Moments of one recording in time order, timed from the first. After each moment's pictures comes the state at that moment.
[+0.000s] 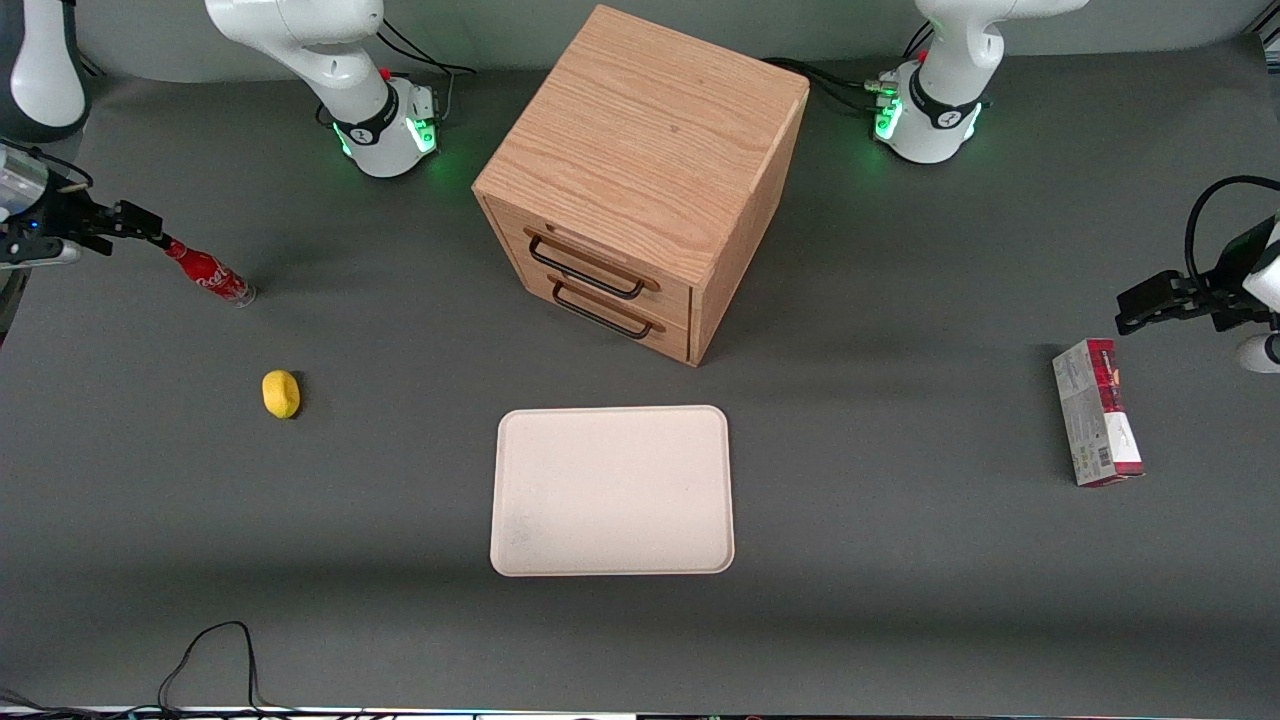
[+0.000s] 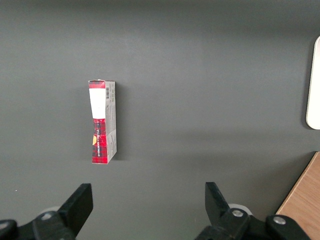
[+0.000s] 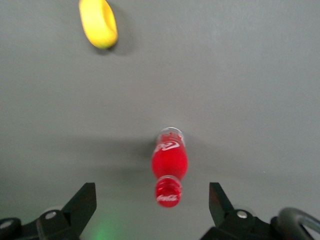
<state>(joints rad) 0.00 -0.32 -0.59 -2.49 -0.24 2.12 -0.47</state>
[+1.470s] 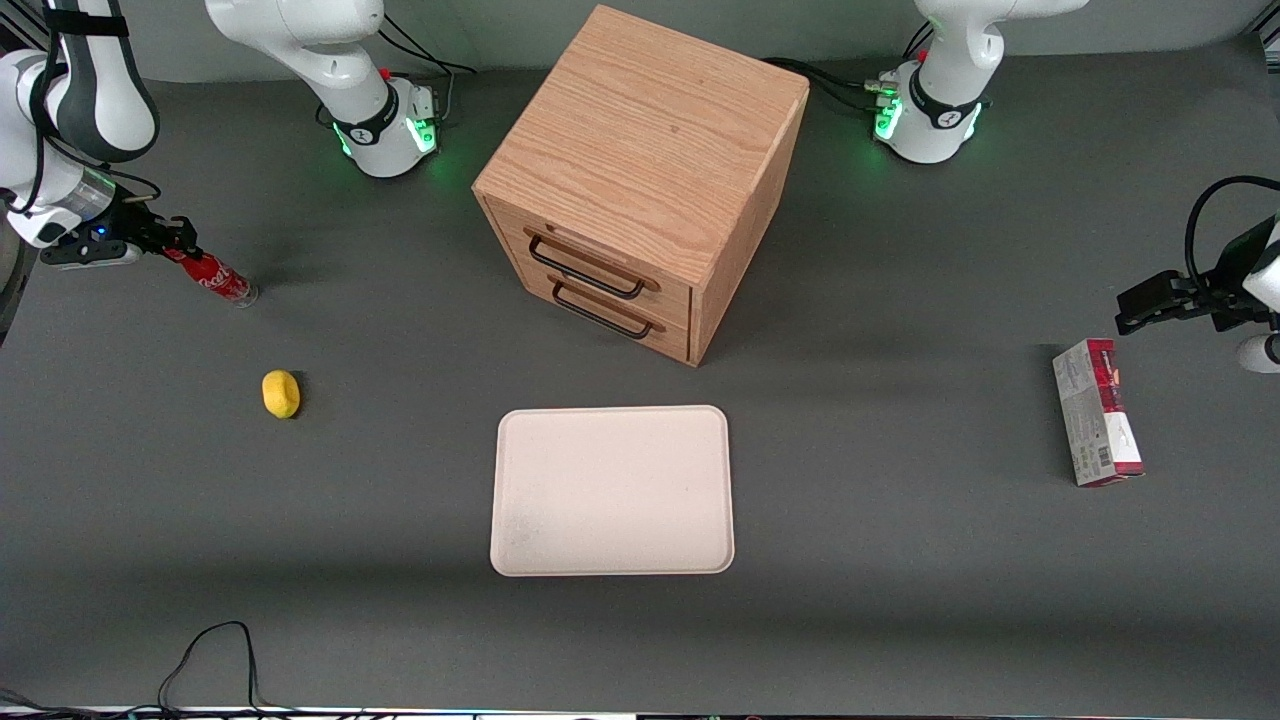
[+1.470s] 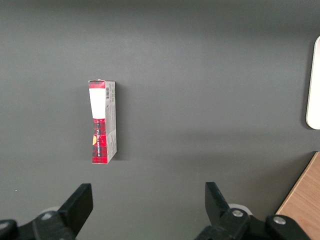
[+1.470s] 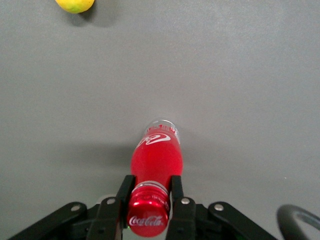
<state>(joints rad) 0.00 -0.29 -0.68 -2.64 -0.28 2.33 -0.50</state>
